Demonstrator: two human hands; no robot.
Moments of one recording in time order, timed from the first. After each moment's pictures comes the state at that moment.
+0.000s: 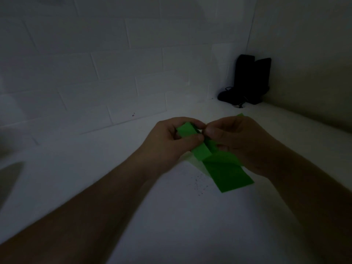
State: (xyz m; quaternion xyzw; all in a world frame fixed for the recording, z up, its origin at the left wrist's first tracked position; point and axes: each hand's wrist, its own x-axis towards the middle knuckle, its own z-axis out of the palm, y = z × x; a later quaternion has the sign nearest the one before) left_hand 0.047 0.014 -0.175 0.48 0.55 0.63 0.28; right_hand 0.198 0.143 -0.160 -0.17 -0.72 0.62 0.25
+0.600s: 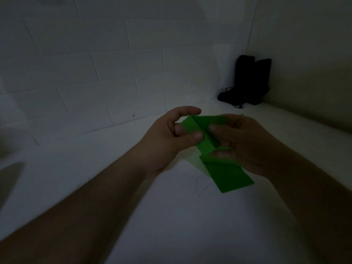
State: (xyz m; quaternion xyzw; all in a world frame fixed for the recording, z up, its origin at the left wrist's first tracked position) left_hand 0.042 0.014 -0.171 0.47 0.46 0.66 0.37; right_hand 0.198 0.141 -0.156 -0.21 -0.63 0.71 0.23
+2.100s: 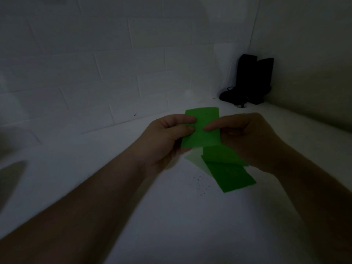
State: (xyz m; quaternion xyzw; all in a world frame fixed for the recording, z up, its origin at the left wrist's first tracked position) left_hand 0.041 0.019 -0.166 0.29 0.51 0.69 0.42; right_hand 0.204 0.146 -0.157 -0.14 -0.84 0.43 0.30
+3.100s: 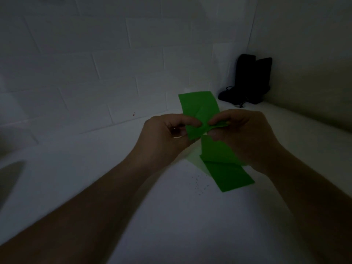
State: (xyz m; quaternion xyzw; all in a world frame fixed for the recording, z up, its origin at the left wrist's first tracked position) left_hand 0.039 0.015 -0.177 0.52 0.60 0.60 0.10; right_hand 0.196 0.144 -0.160 -0.18 -0.80 0.44 0.38
